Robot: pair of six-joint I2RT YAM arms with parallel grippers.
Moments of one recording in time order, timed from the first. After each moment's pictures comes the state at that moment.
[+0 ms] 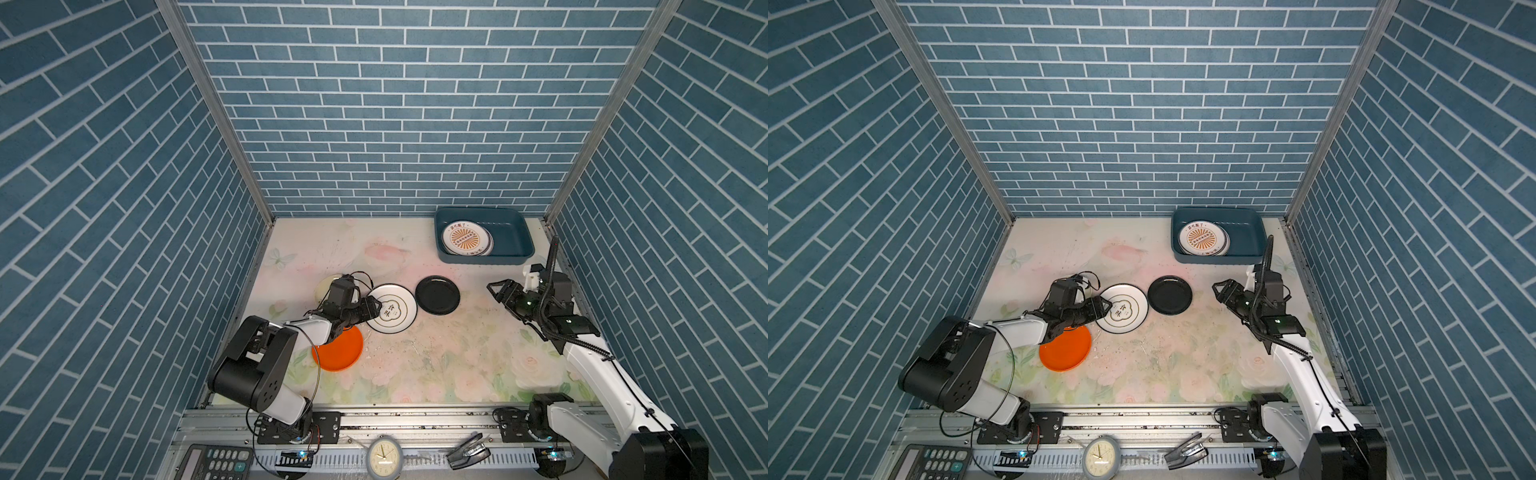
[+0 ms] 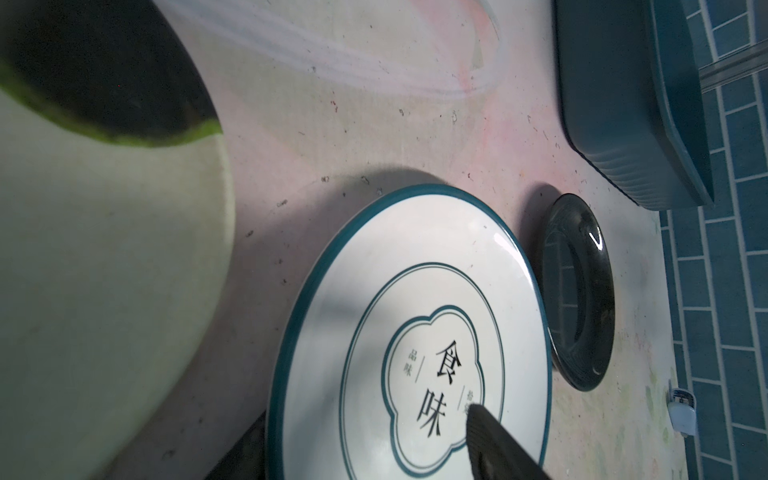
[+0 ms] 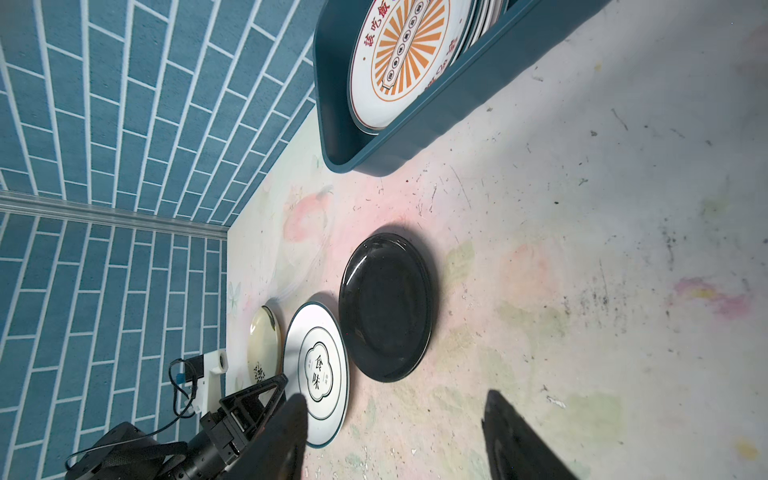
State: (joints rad) left arm -0.37 1.53 0.55 0.21 0.28 -0.67; right arm 0.14 0.96 0.64 -0.30 -0.40 0.77
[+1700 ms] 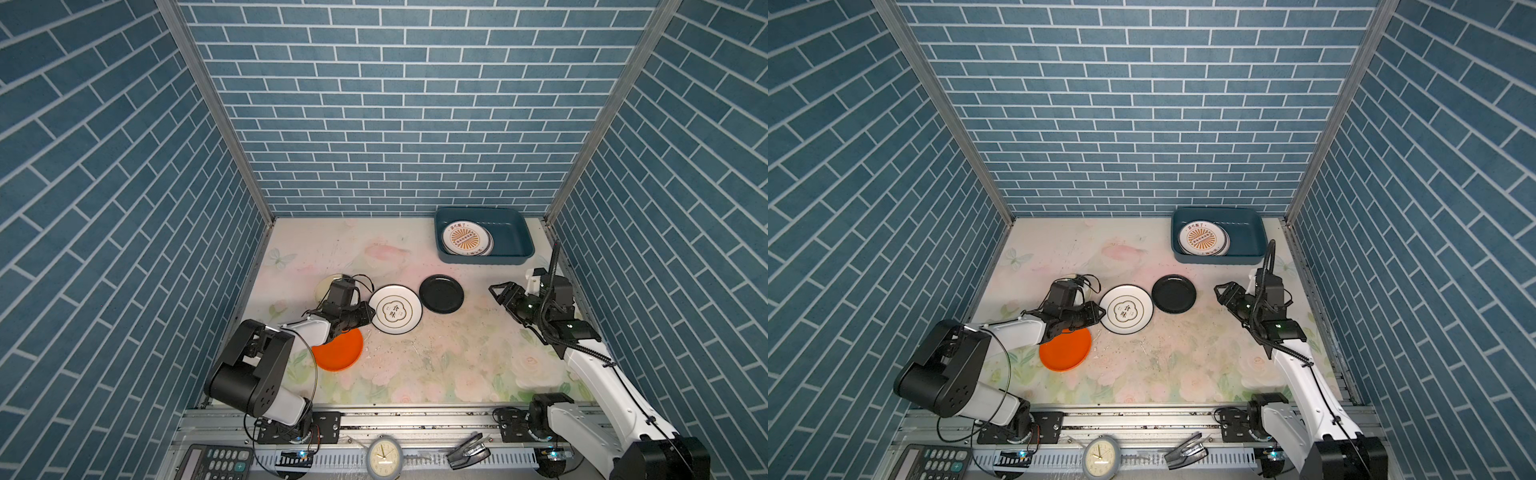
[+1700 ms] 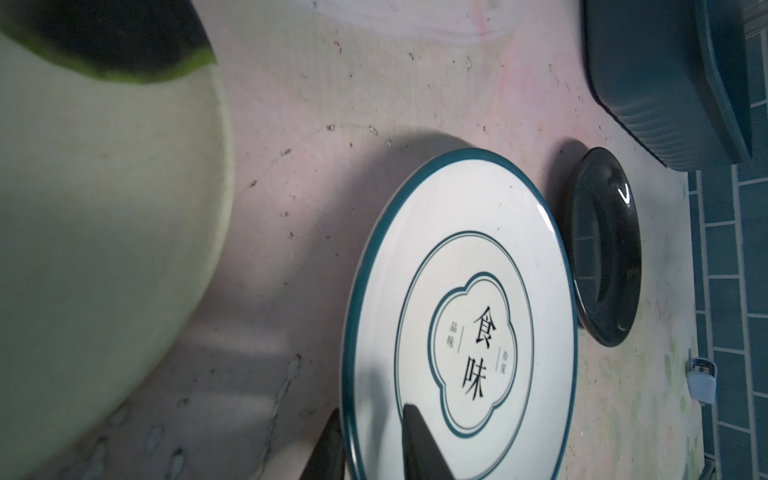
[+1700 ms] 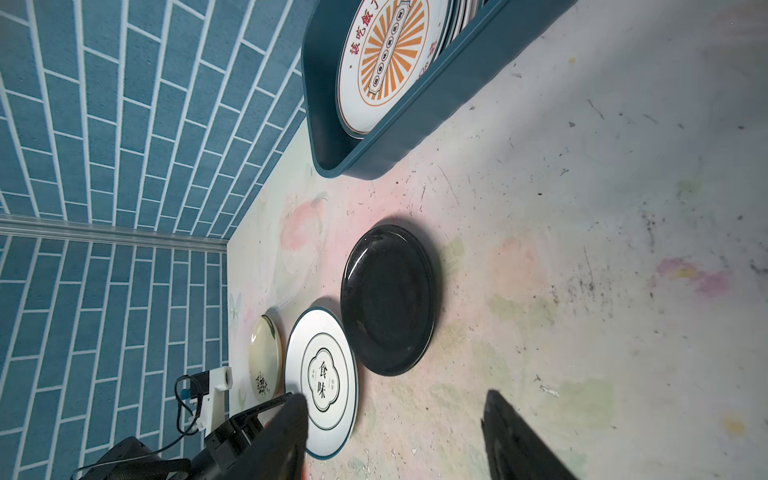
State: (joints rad) left arm -0.37 1.50 0.55 0.11 0.30 -0.62; right arm 0.14 0.93 0.61 -0.30 -0.37 0.81
